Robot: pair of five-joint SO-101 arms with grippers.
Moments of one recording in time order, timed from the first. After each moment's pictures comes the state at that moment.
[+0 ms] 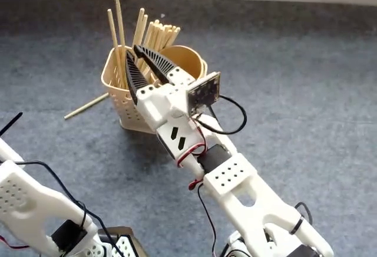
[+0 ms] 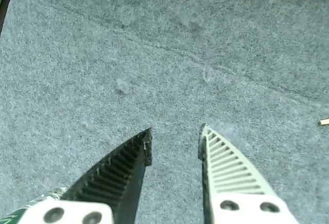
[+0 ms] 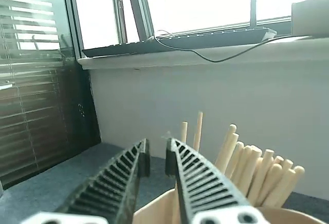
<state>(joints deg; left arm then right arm) -55.0 27.6 -56.3 99.8 -22.8 -42.1 -28.1 50.9 -23.5 -10.1</state>
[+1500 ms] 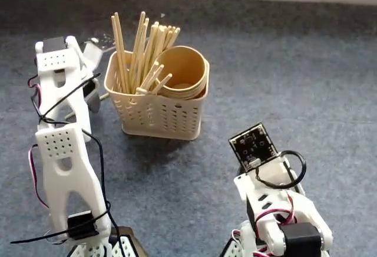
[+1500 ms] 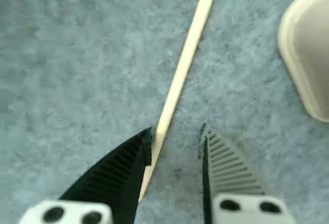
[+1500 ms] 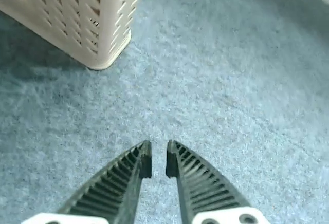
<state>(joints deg) -19.8 57.0 -54.0 99.1 -45.6 -12.1 -86.5 54.7 85.1 25.1</state>
